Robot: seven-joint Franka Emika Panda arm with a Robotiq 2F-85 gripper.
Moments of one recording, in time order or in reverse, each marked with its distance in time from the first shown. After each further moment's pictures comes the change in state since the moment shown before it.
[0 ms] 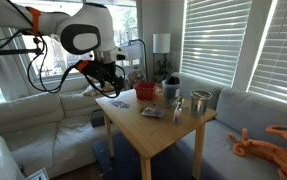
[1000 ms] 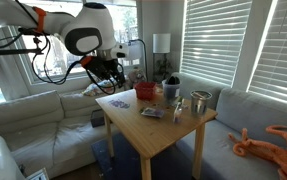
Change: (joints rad) arm -0.001 0.057 0.051 0.027 0.125 0.175 0.156
